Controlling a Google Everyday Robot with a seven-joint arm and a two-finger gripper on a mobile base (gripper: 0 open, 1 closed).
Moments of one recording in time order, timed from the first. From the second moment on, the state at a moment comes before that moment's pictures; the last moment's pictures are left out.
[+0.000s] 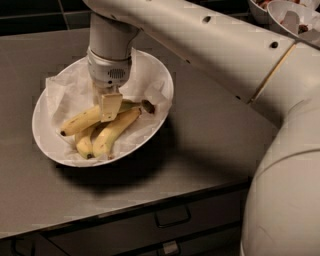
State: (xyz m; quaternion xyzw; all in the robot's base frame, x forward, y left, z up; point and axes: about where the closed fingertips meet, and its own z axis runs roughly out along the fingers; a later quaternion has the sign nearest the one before) arm 0.534 0.121 0.875 -0.84 0.52 0.10 0.10
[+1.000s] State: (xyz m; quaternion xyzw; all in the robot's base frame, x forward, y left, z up) arm 0.529 0.110 0.946 -0.85 0.51 0.04 0.15
